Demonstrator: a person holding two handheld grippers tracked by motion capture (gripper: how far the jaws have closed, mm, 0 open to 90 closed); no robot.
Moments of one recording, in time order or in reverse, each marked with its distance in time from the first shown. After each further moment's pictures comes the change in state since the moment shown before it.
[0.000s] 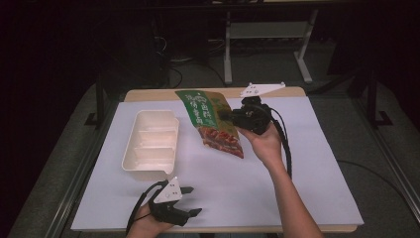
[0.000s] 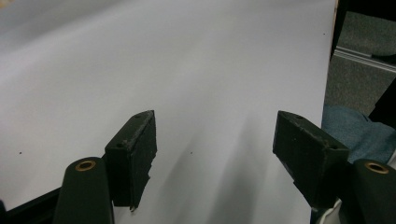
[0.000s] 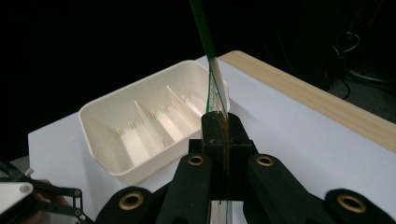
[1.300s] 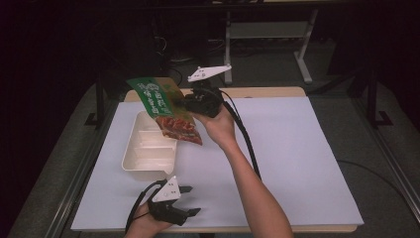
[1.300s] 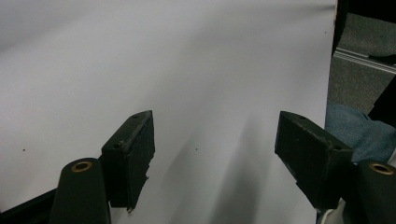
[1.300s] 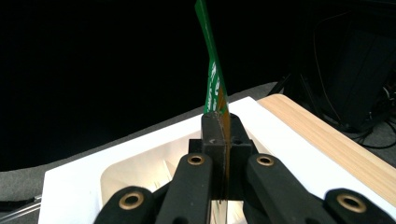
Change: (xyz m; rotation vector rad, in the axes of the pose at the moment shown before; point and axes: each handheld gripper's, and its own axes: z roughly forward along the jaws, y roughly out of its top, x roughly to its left) left arm 0.005 -0.003 -0.001 -0.003 -0.012 0.000; right arm 0.035 0.061 0.091 -0.050 0.131 -0.083
